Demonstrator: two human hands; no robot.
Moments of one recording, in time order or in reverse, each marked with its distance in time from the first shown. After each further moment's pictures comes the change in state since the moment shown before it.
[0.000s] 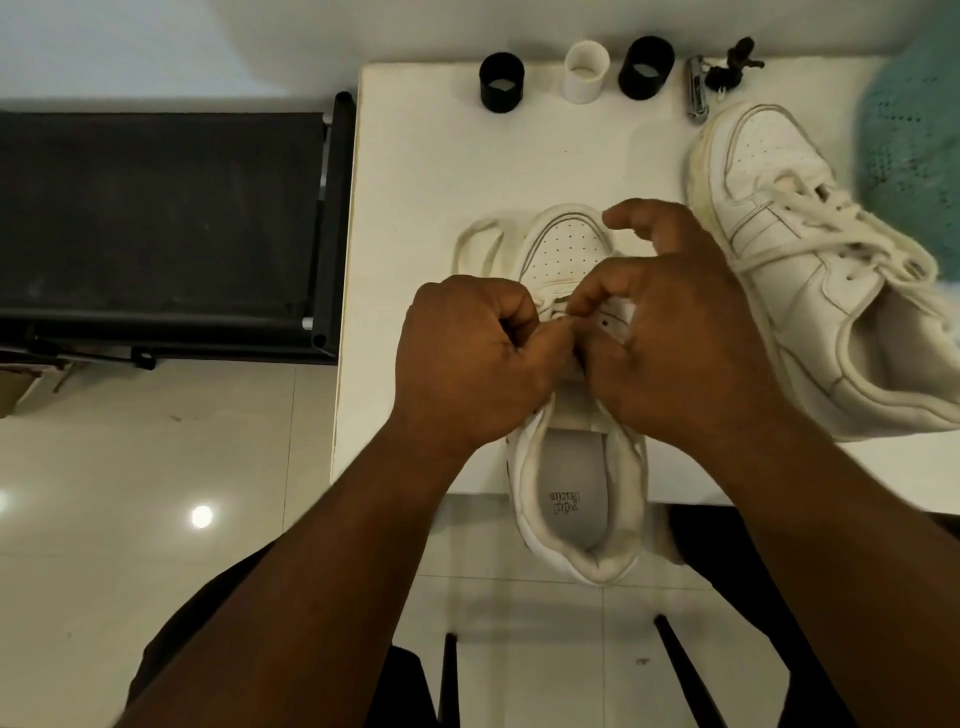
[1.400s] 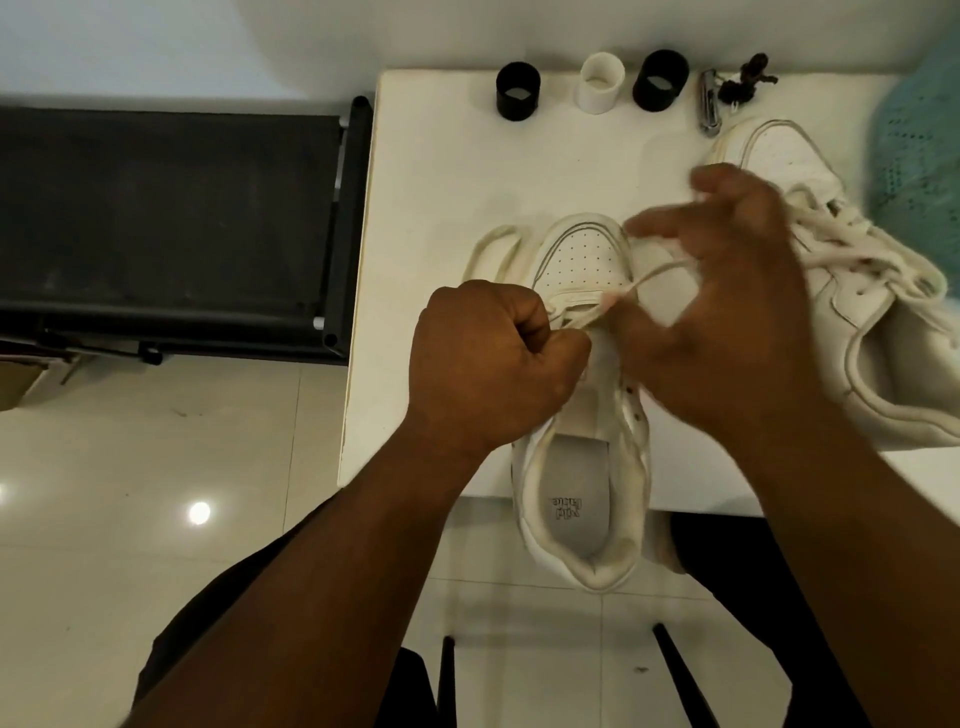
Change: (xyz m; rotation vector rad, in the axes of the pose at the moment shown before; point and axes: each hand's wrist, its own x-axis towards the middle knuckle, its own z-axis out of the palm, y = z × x) left_hand -0.001 0.003 0.000 0.048 0.031 -0.026; right_hand 0.007 0.010 -0.011 -0.005 0.091 0.053
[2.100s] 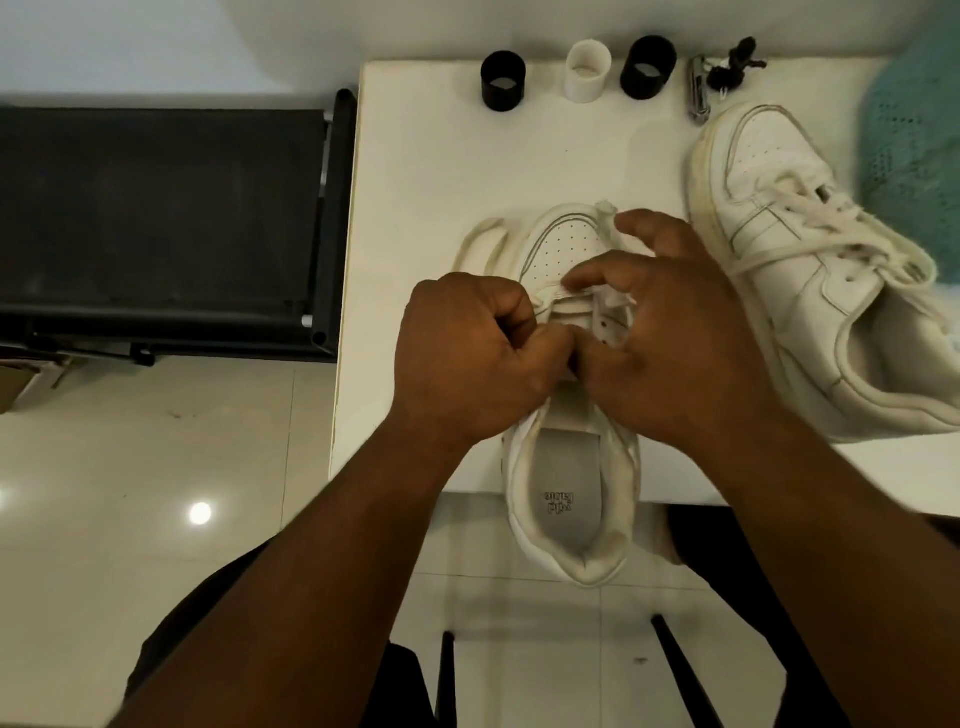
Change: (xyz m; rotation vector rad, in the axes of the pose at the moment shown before) left_hand 0.001 -0.003 -0.001 -0.093 -0.026 0.007; right_hand -0.009 -0.008 0.012 0.015 -0.174 -0.002
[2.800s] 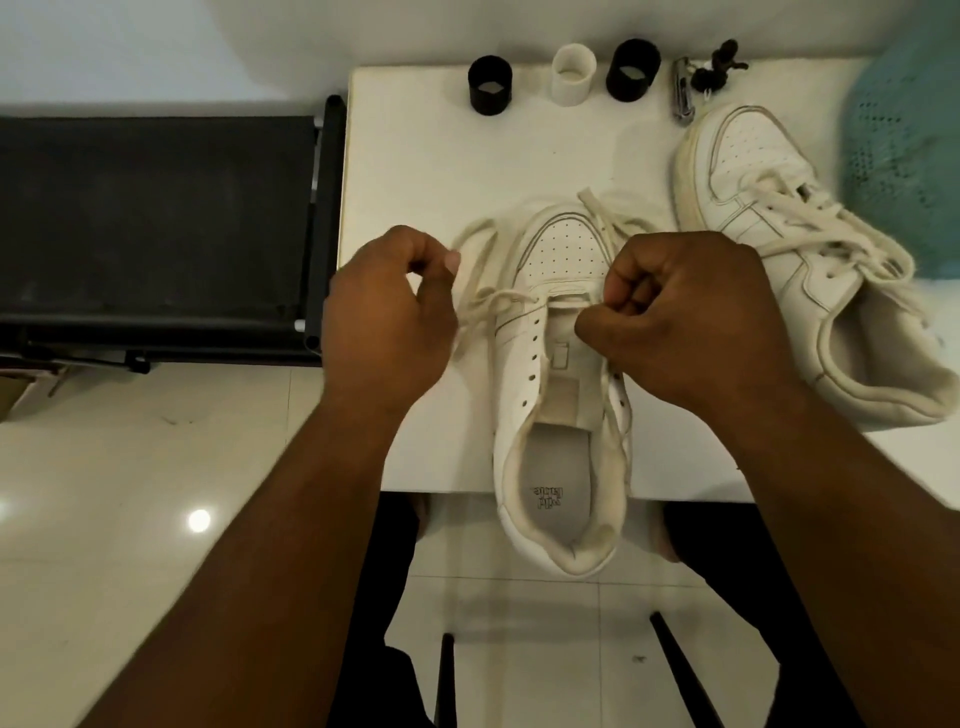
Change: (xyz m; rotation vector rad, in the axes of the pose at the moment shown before) left_hand 0.018 -0.025 -0.026 0.271 0.114 -0.169; right_hand 0.010 0.015 -0.010 0.103 0.099 0.067
